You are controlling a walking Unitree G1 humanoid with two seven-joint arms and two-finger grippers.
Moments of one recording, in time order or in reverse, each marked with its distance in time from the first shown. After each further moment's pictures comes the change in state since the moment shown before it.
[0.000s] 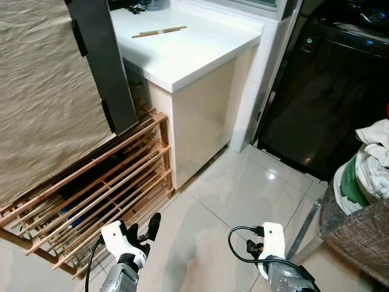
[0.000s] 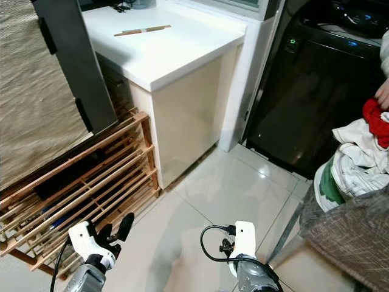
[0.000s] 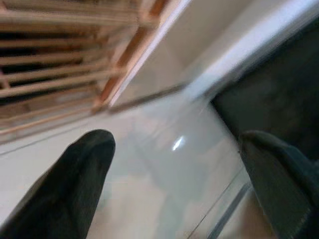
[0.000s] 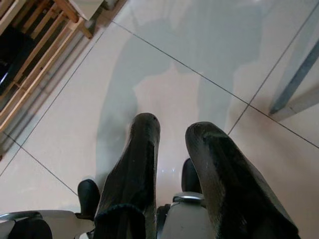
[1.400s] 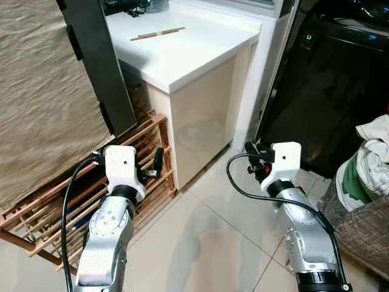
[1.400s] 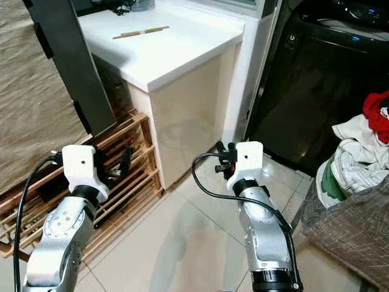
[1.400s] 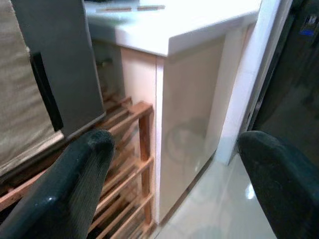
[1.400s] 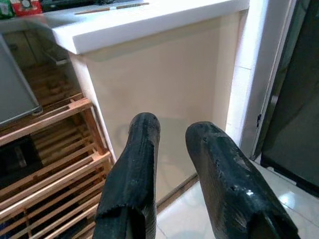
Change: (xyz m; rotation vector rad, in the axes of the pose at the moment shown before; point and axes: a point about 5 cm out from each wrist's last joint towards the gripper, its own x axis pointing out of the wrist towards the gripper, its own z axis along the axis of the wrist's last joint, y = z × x) left arm -0.015 -0.094 0.161 0.516 -0.358 -0.026; right arm -0.088 0.055 0.177 -0.208 -0.782 0.206
